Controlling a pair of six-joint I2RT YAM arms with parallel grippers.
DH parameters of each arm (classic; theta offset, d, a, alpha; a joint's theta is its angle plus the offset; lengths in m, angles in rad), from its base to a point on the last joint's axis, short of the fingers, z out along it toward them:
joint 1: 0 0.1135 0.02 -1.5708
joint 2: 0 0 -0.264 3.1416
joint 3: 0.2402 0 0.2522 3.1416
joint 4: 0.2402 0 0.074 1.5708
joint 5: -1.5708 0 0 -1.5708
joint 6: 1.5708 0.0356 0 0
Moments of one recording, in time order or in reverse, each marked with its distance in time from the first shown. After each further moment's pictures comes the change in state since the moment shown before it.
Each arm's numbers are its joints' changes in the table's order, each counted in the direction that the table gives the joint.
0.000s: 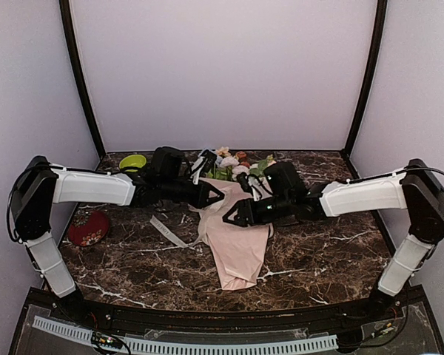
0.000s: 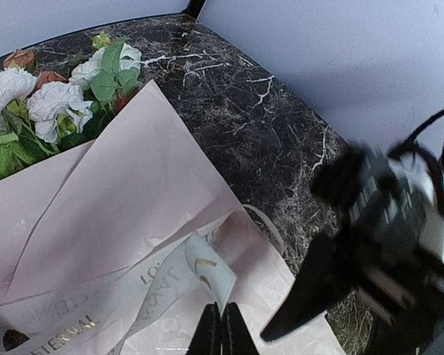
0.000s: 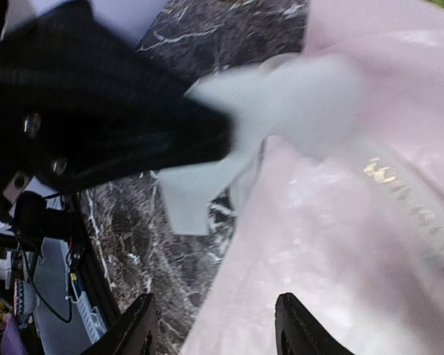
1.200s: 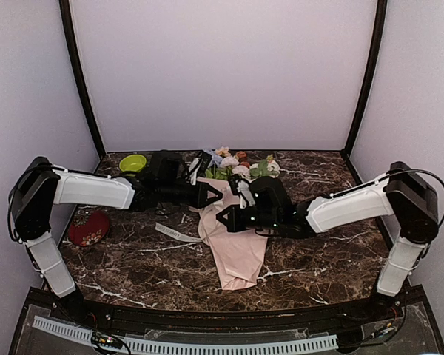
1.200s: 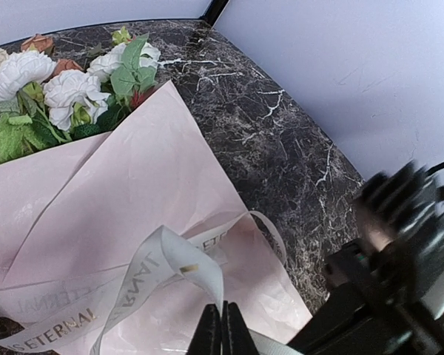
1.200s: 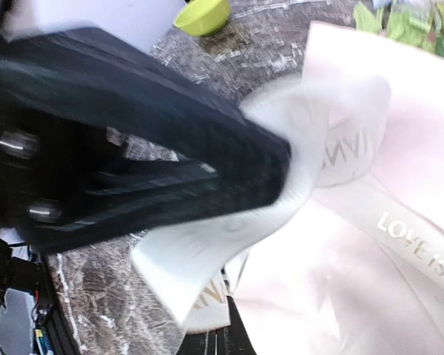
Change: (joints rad) left arm 0.008 -0.001 -0.048 -0.099 0.031 -0.120; right arm 0.167 0.120 -0.045 -0.316 -0.336 0.049
